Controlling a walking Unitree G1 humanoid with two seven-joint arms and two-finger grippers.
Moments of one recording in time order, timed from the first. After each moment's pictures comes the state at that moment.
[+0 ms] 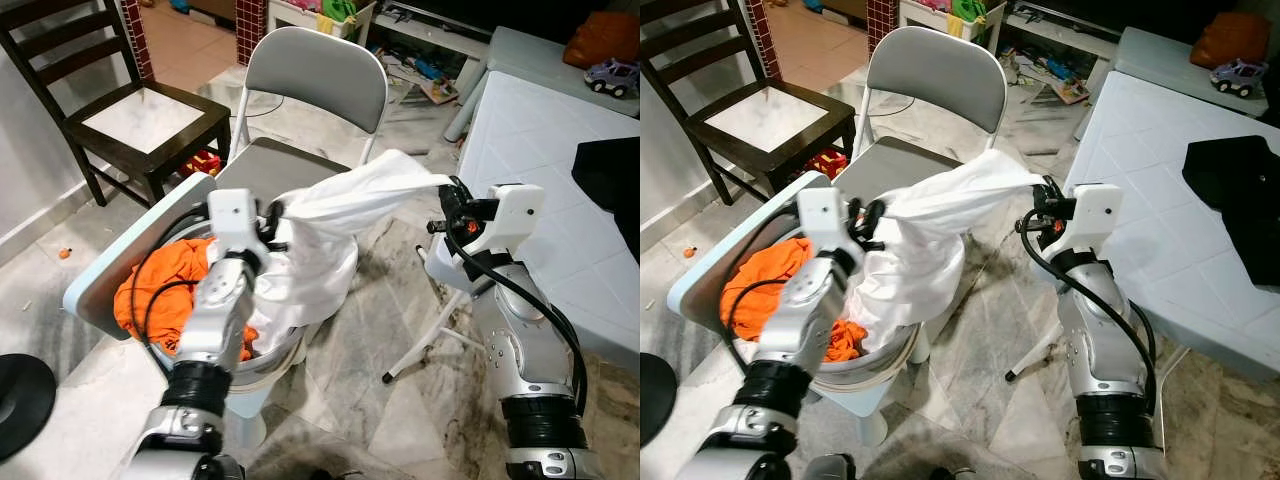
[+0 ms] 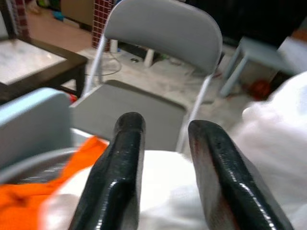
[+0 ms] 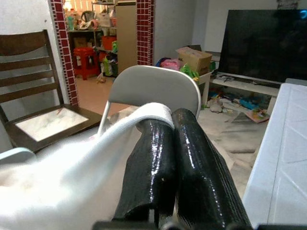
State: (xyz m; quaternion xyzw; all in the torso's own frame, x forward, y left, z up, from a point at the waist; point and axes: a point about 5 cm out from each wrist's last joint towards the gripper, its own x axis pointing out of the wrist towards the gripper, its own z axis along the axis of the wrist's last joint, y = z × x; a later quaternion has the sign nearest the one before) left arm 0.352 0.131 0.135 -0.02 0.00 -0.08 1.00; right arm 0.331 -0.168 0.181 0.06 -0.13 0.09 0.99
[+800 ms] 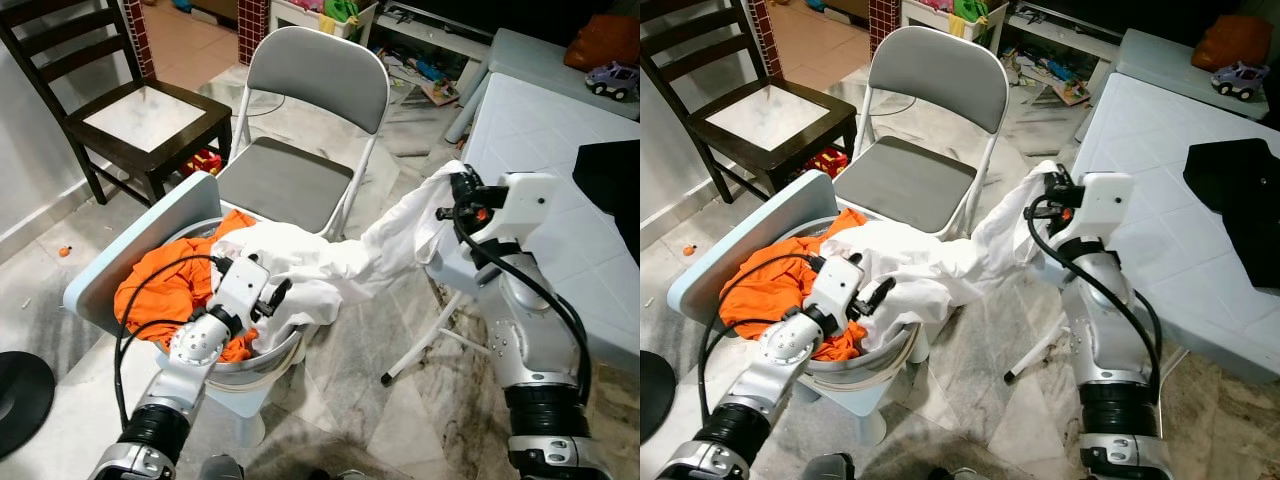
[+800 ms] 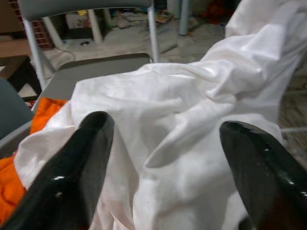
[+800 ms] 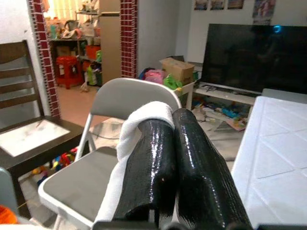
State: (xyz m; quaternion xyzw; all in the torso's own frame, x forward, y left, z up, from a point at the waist) left arm 0.319 0.136 0.067 0.15 0.04 -0.20 0.97; right arm 0.334 -0.182 0.198 0.05 -0.15 0.05 0.99
